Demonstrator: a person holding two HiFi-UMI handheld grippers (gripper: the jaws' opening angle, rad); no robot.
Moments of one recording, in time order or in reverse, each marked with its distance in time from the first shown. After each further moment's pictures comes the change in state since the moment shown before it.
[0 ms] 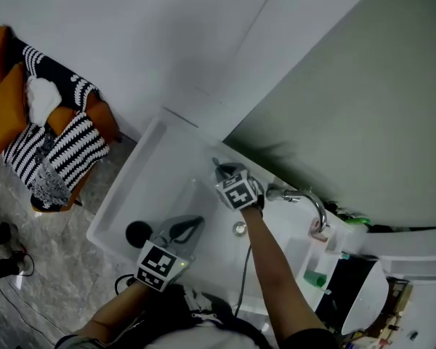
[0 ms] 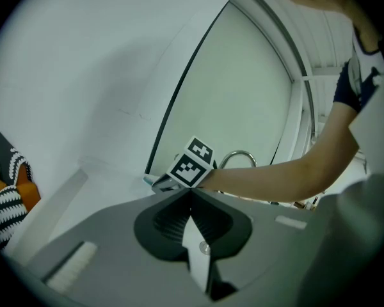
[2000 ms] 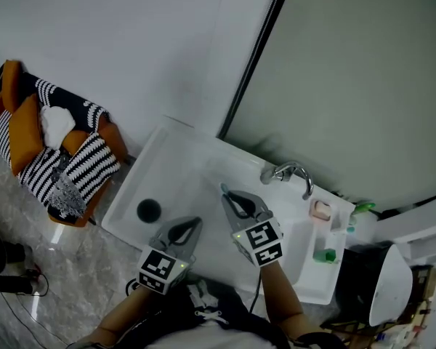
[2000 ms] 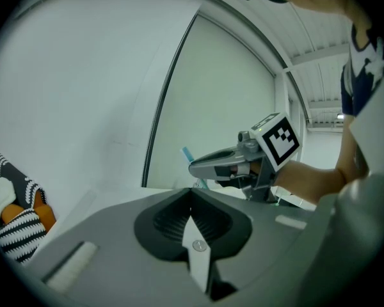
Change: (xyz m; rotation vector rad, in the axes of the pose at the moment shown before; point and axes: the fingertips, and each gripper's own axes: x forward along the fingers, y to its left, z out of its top) left arm -0.088 -0.089 0.007 0.149 -0.093 0.043; right arm -0.257 0.128 -0.001 0.067 -0.495 -0.075
